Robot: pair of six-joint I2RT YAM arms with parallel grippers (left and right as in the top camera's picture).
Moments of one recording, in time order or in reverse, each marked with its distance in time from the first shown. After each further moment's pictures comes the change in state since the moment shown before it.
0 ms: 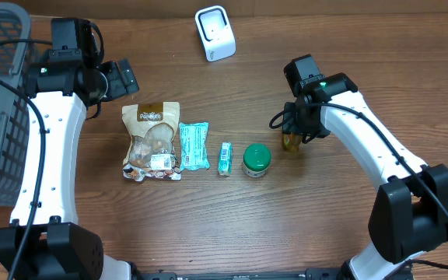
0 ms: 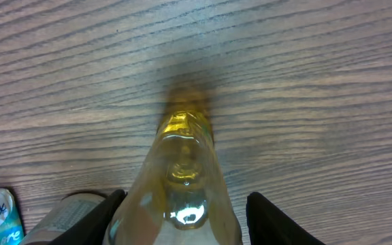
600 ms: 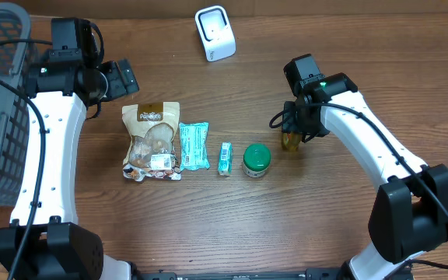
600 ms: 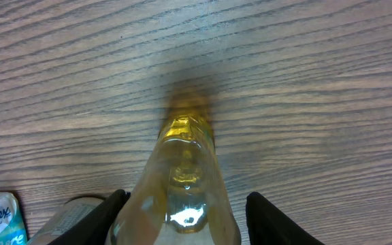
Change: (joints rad) left arm 0.000 0.000 0.000 0.000 0.000 0.000; right arm 0.000 0.000 0.000 0.014 0.000 -0.001
